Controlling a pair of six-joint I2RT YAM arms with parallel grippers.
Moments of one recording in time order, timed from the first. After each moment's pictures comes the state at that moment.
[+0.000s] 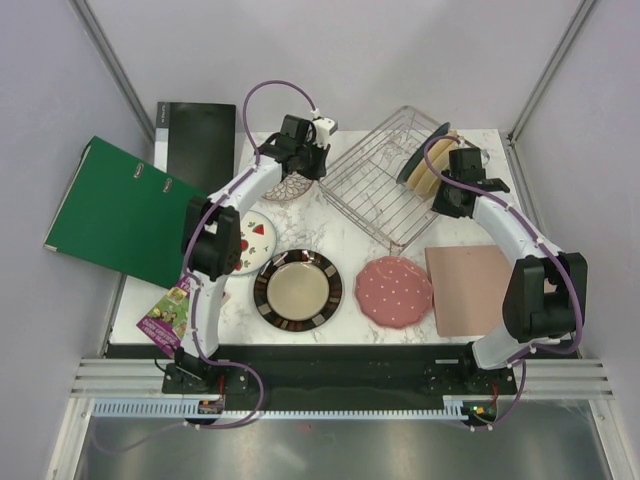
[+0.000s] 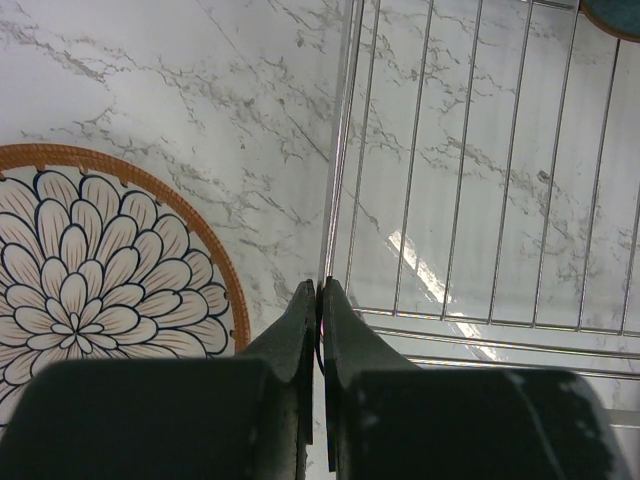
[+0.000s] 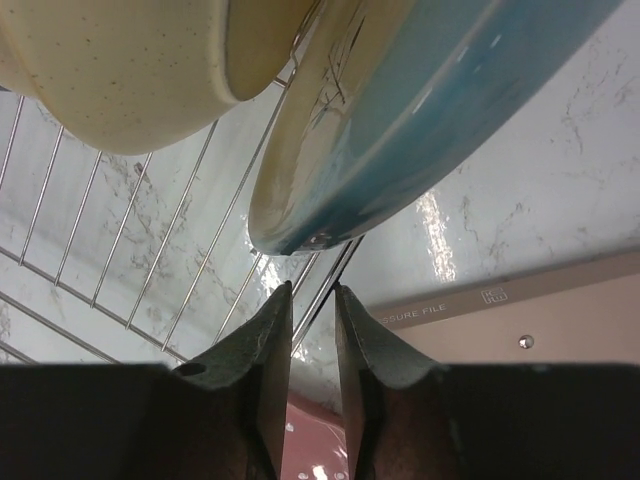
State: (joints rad) left arm -0.42 2.23 1.96 -0.44 0.25 0.10; right arm 0.10 1.59 1.23 -0.54 0.09 0.42
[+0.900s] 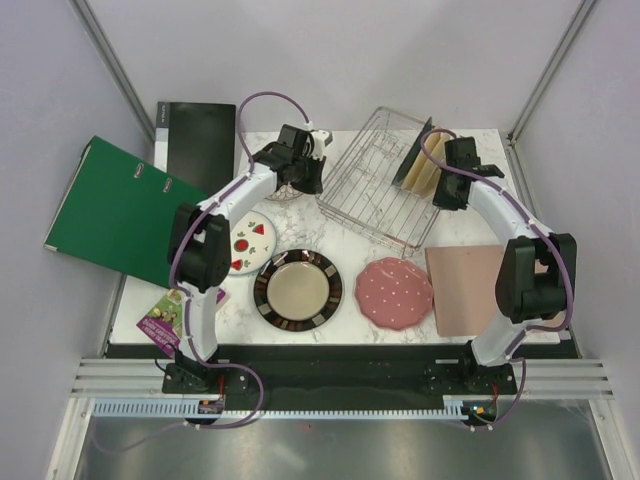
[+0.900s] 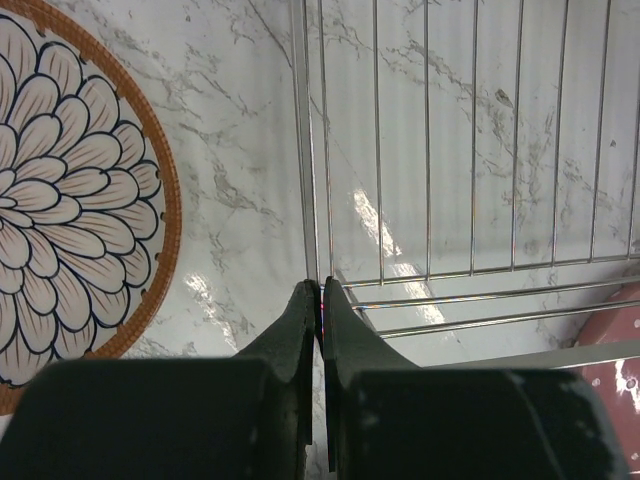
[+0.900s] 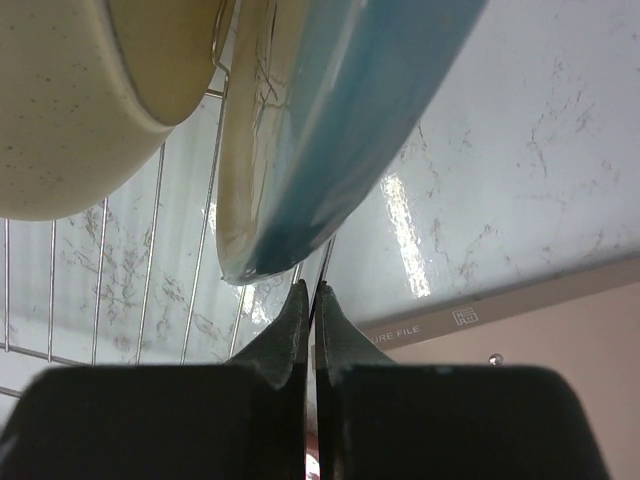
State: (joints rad) left arm -0.45 2.08 1.77 -0.50 0.24 -0.02; right arm 0.10 1.71 1.36 -0.62 0.16 0.39
